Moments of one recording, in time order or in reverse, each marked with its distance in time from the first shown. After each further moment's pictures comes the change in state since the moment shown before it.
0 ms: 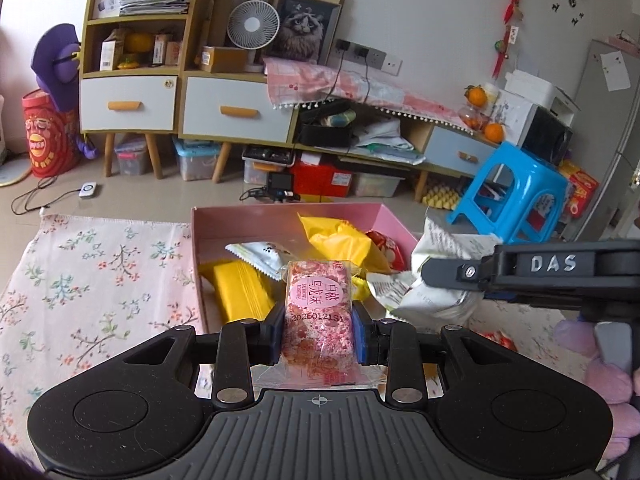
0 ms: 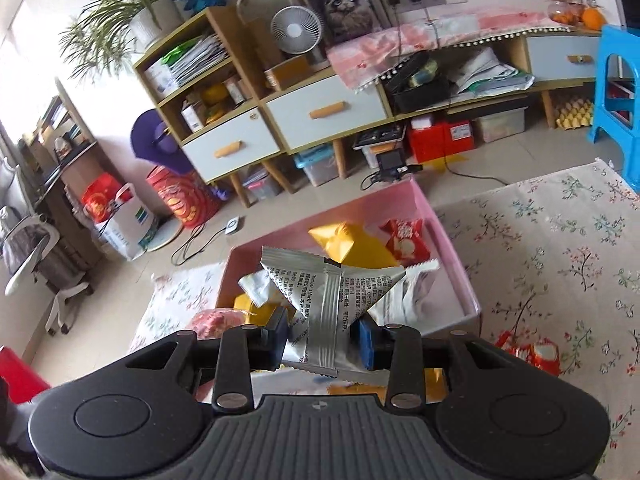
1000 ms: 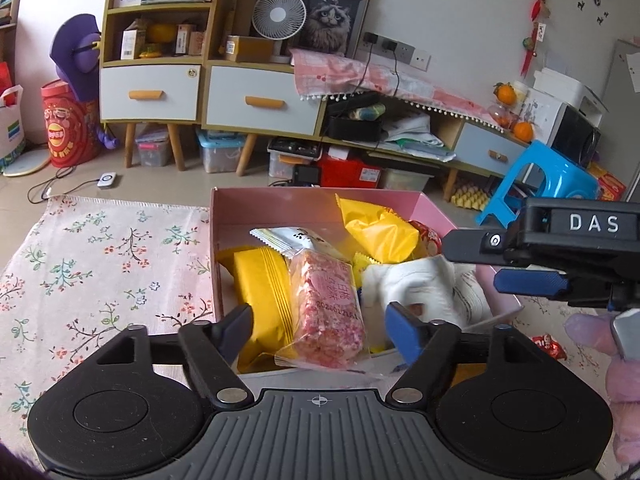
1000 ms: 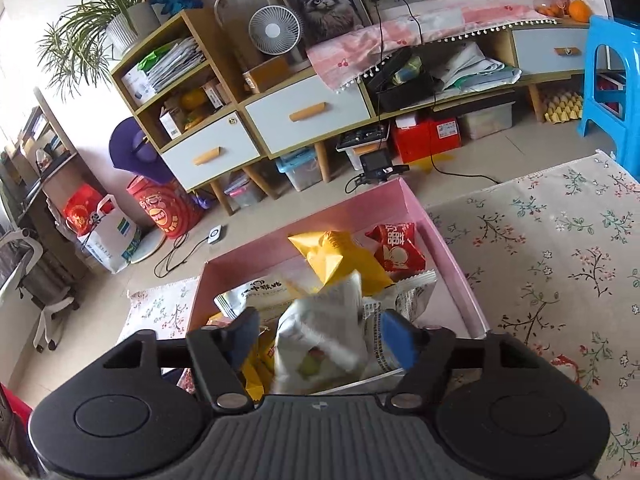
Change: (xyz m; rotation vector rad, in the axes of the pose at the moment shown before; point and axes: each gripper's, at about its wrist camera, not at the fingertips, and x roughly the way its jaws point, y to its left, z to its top) left arm 0.027 0.014 -0.012 -0.020 0.004 0.068; right arm 0.025 -0.008 0.003 0.035 -0.011 -0.032
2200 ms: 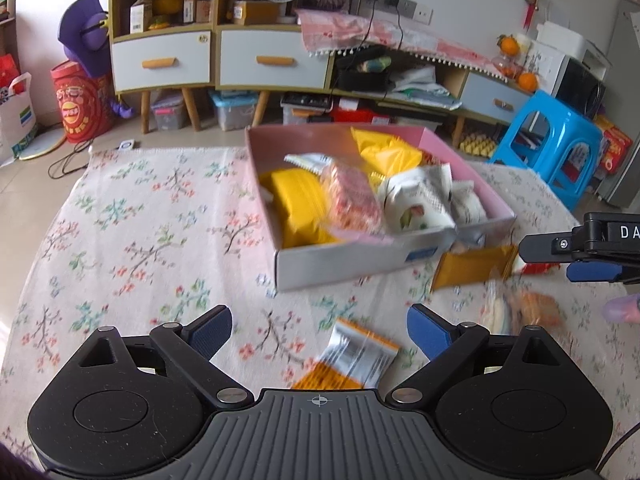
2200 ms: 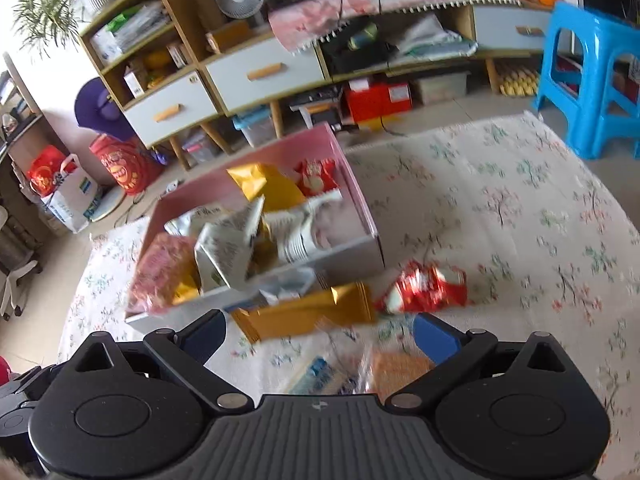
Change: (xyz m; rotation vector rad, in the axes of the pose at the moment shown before) left arm -0.052 0.009 -0.037 0.047 0.150 0.052; right arm -0.041 -0.026 -0.035 -0.017 0.135 -0.145
